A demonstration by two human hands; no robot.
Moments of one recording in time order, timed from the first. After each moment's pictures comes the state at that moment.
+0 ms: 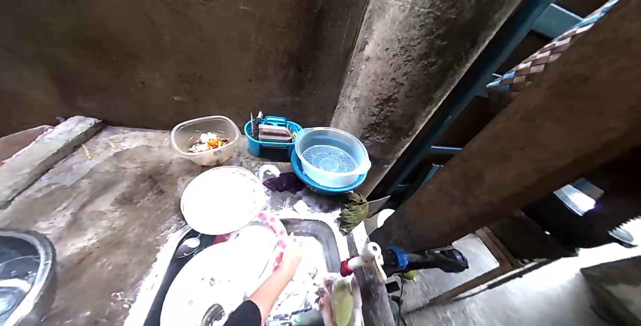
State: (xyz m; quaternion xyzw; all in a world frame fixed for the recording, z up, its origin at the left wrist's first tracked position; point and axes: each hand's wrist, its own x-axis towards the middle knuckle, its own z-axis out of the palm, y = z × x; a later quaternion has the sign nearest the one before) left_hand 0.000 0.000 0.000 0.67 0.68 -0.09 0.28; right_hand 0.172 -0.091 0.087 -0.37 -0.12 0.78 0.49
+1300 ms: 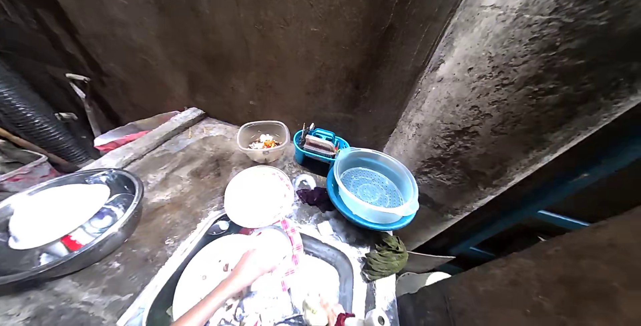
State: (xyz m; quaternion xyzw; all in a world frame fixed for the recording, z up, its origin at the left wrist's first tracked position) left_hand -0.091 -0.087 0.090 0.44 0.81 0.18 0.34; right_hand 0.177 0.013 0.024 -0.41 -0.62 0.66 0.04
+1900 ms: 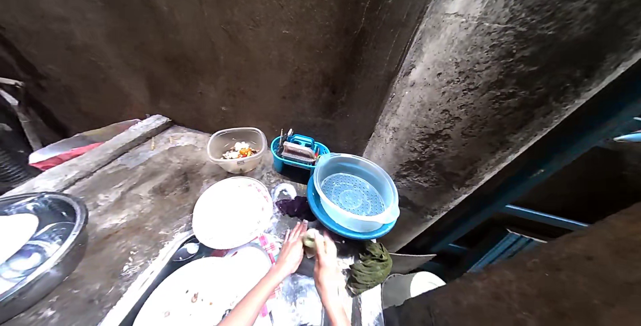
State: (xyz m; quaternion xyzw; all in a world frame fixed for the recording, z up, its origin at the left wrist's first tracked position) left_hand -0.039 0.068 0.038 0.54 0.76 0.27 0.24; right_hand 0.096 0.101 0.039 -0.38 -0.82 0.26 0.34
